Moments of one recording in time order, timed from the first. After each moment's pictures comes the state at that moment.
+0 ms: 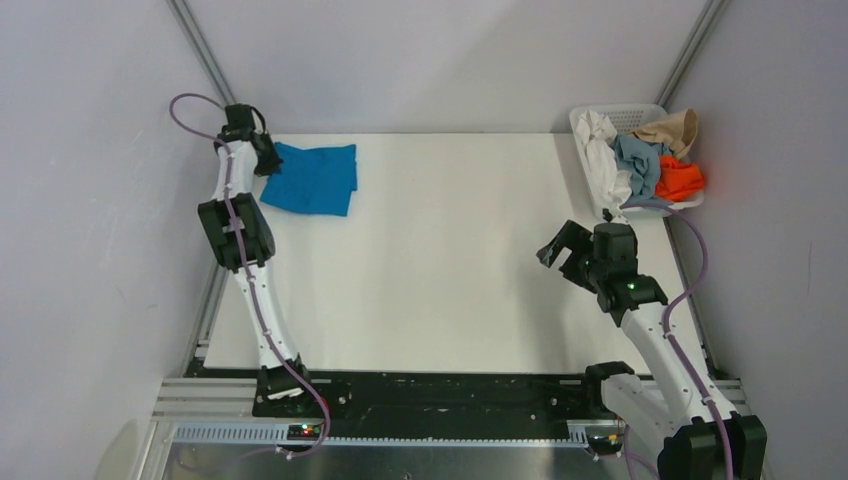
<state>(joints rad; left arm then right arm) 0.25 2.45 2.26 -0.73 0.06 -0.19 0.14 0.87 0.64 -0.44 -0.04 0.64</state>
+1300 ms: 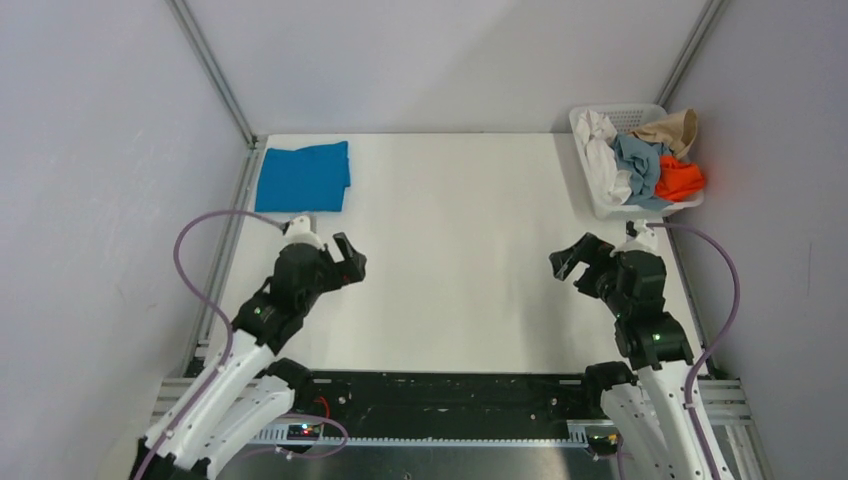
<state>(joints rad) -0.45 0.74 0.64 -0.43 -0.24 -0.56 0.14 0.52 0.62 -0.53 -0.03 0.57</state>
